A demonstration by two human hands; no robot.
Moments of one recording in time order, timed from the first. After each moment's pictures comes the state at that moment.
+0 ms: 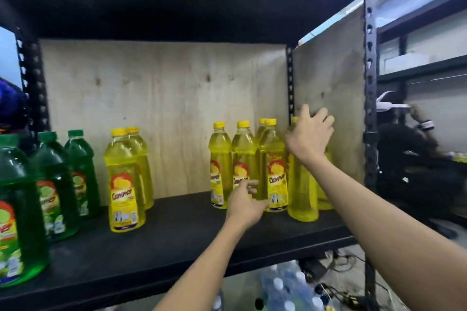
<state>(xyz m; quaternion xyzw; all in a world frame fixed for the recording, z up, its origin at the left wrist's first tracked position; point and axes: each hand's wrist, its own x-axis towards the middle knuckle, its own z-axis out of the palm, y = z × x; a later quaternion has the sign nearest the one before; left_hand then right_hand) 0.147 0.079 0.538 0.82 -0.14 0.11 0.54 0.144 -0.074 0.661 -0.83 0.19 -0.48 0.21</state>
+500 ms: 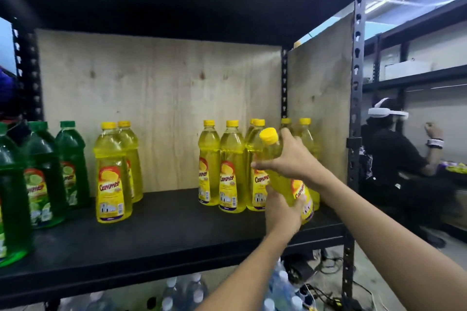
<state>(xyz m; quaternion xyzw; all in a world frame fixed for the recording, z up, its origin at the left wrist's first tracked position) 0.112 -0.040 0.516 0.81 -0.14 0.12 0.56 0.080 -0.089 0.639 -0.92 -0.02 -0.25 0.31</state>
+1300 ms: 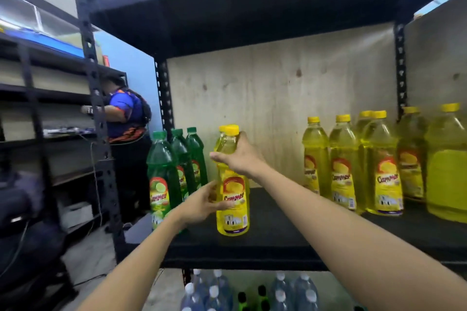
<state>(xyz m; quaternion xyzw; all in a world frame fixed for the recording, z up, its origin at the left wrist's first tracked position) 0.097 0.391 0.560 0.88 -0.10 0.06 0.47 0.112 0.230 0.648 -0.84 -0.22 -0.18 0.46</state>
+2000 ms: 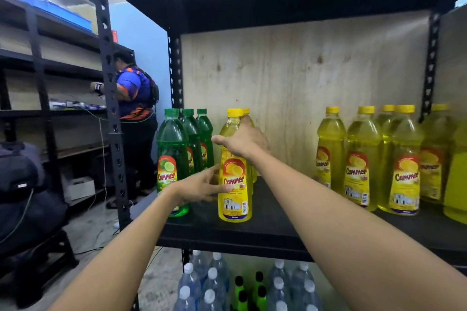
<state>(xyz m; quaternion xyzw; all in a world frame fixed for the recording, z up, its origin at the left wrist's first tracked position) 0.104 0.421 0.565 0.87 -0.09 -0.04 0.49 0.124 0.270 0.649 -0.90 -0.13 -0.22 0.34</state>
